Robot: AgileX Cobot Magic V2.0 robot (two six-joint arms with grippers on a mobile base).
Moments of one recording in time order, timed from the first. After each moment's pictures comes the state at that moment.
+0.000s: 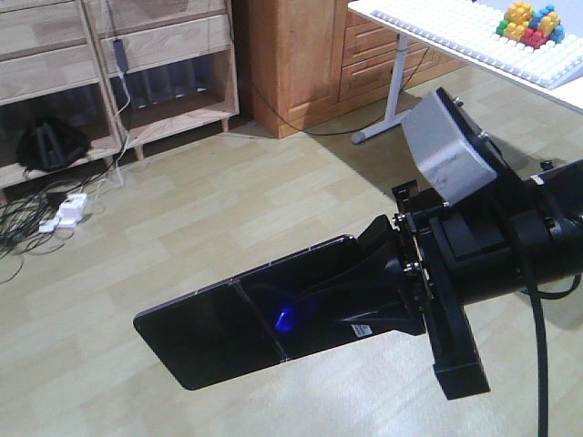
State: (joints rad) left arm 0.02 -0.02 0.03 -0.03 0.09 0.04; right arm 0.34 1.24 -1.05 1.10 1.22 -1.25
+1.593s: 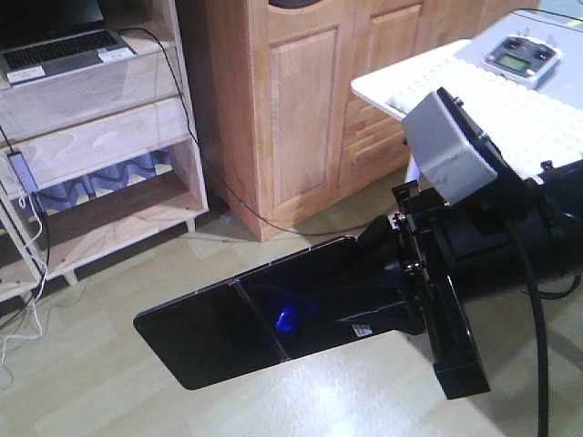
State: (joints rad) left arm 0.02 -0.02 0.03 -0.03 0.09 0.04; right arm 0.34 1.24 -1.05 1.10 1.22 -1.25
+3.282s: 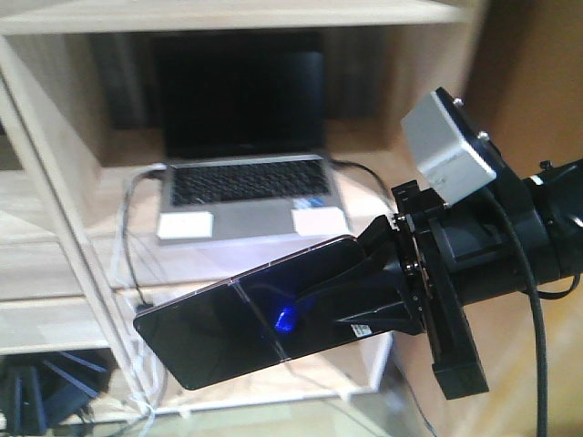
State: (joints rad) left arm 0.02 -0.02 0.03 -0.03 0.09 0.04; right arm 0.34 1.24 -1.05 1.10 1.22 -1.25
